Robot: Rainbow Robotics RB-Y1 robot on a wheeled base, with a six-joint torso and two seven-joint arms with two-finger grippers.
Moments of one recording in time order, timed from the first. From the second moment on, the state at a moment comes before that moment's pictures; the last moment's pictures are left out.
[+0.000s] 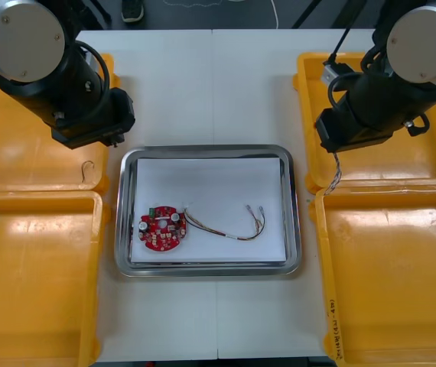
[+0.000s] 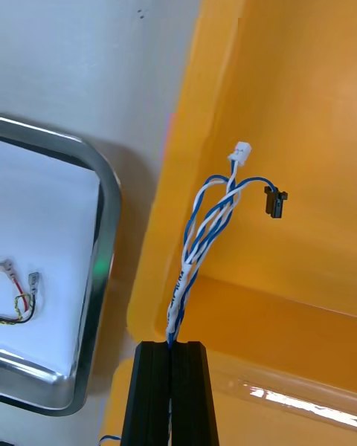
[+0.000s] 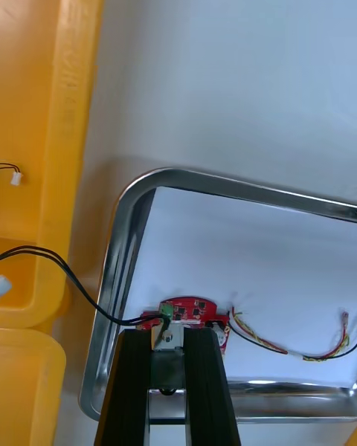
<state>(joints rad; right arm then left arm) -0.78 -0.52 0.14 -1.71 -0.73 1.91 1.33 -0.80 0.59 -0.20 -1.82 0.78 1.91 -0.69</state>
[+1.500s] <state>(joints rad) -0.78 -0.48 0.21 -1.75 -0.66 1.92 1.33 -0.66 0.35 -0.31 -1.68 0.41 1.76 -0.74</state>
